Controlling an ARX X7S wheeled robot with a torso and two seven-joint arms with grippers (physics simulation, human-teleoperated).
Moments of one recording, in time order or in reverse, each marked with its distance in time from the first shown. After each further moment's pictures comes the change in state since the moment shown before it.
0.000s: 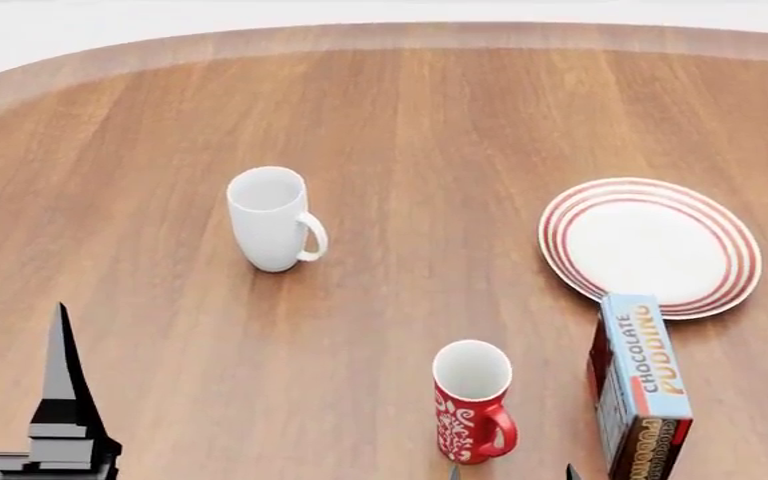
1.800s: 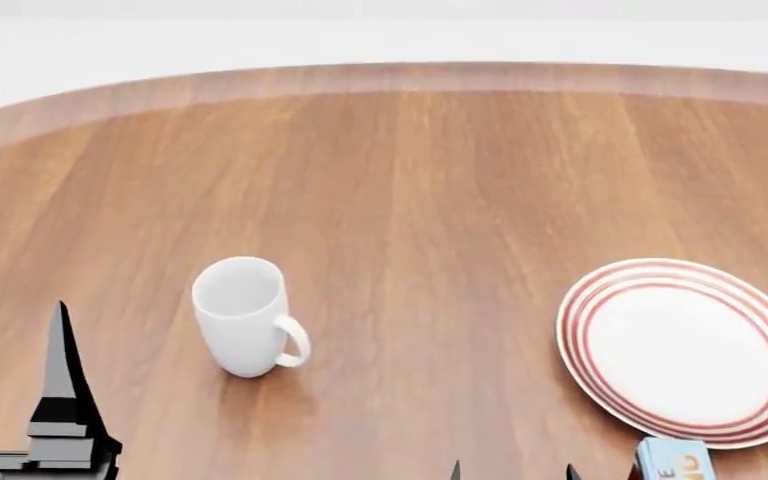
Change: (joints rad) left arm -0.009 -0.027 0.023 0.007 -0.015 -0.001 -0.029; right arm 0.008 0.025 -0.033 0.002 0.025 -0.009 0.029
